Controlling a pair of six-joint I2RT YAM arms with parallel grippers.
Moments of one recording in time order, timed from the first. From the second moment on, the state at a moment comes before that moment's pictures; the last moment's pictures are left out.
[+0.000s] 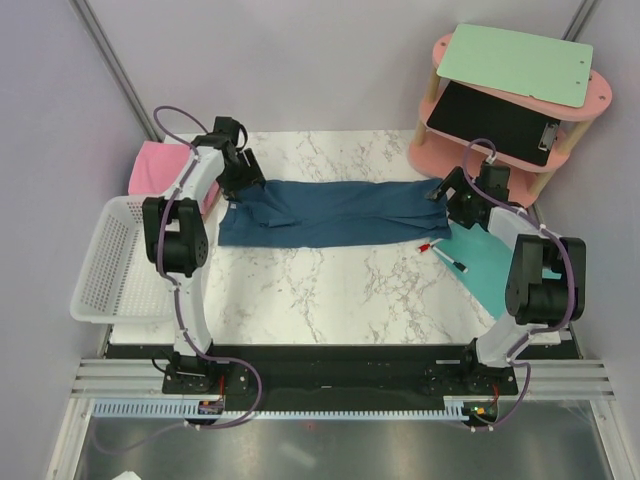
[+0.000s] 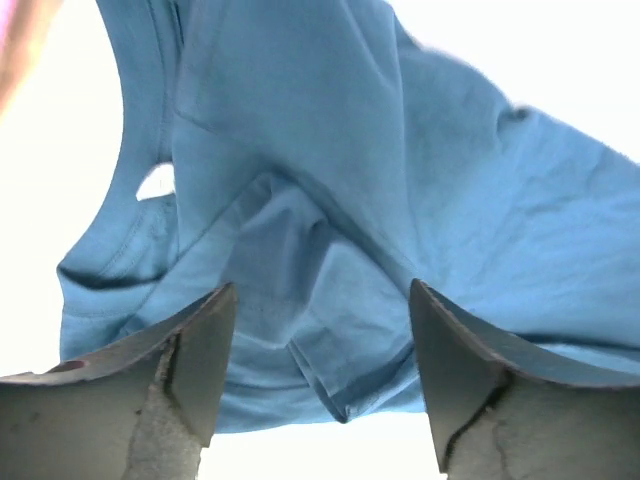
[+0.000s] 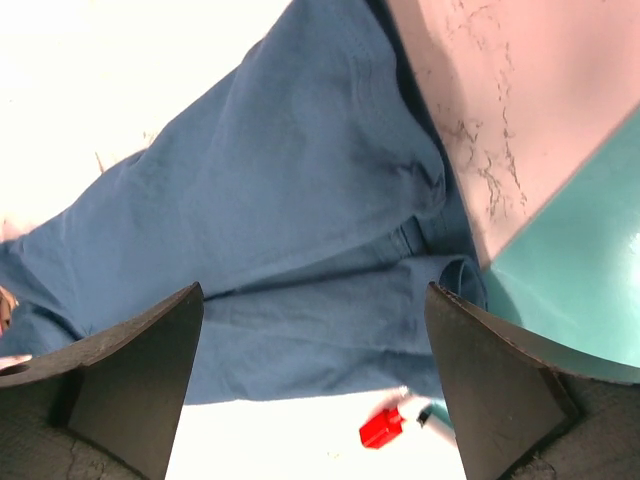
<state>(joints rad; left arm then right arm) -0.11 2.16 1.90 -0.89 0.04 -0.52 -0.11 1.70 1.03 -0.07 -0.27 0.62</state>
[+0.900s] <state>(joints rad) -0.17 1.79 1.33 -0.61 0.06 -0.51 -0.03 1.57 0.99 -0.11 -0.27 0.53</state>
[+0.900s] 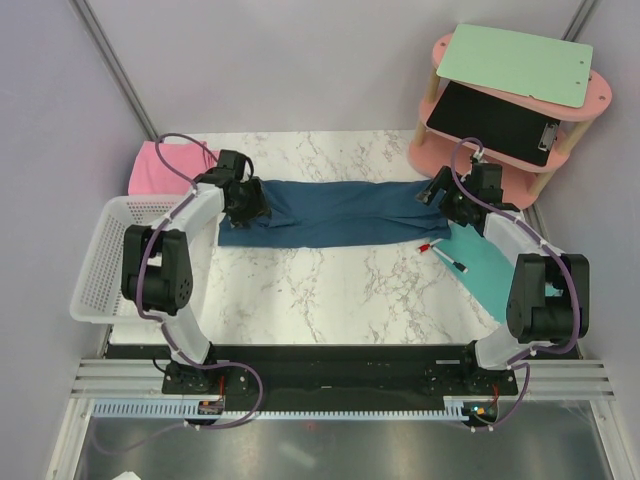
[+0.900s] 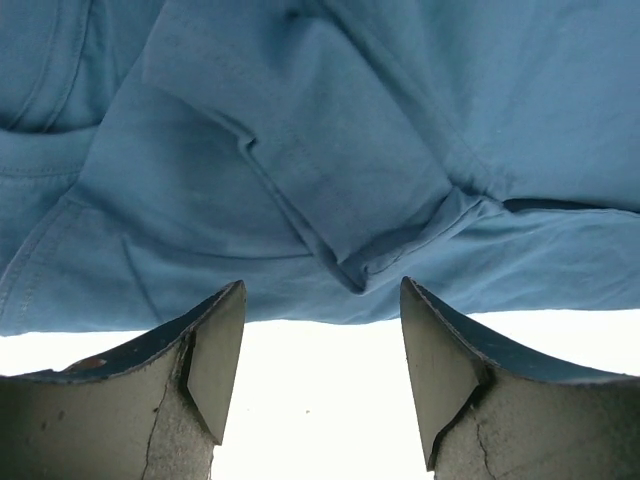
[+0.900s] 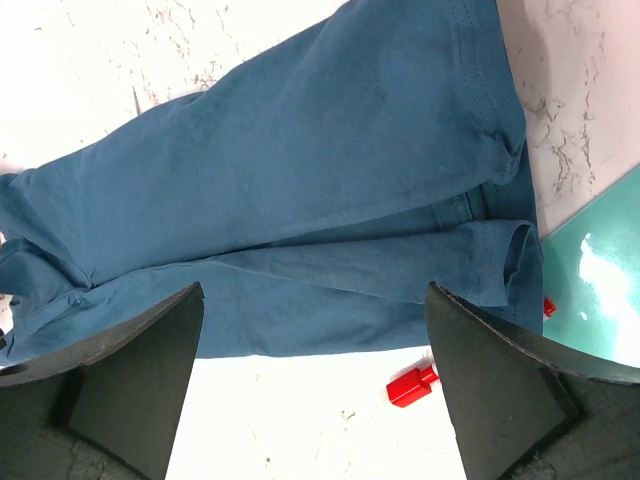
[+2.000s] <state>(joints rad) -0.17 1.98 1.49 -0.55 0.03 -0.51 -0.03 1.62 0.99 -0.10 -0.31 0.54</state>
